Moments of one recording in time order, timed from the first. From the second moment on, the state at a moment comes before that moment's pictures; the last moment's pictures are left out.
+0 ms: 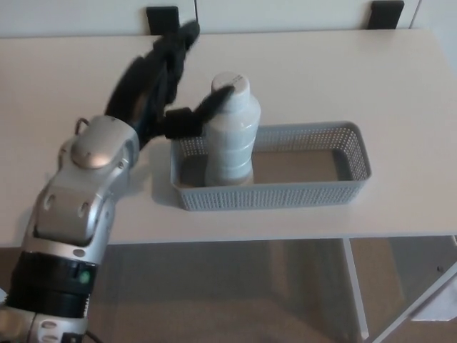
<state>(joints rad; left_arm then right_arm) -0.54 0.23 -0.06 0.07 -0.13 0.40 -0.16 0.03 -0.48 -0.32 0.86 0.23 -0.12 0.47</state>
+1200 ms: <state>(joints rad) 0.20 0.37 0.67 0.02 -0.28 0.33 -0.27 0.00 -0.48 -0.31 0.94 0.23 -0.12 0.46</state>
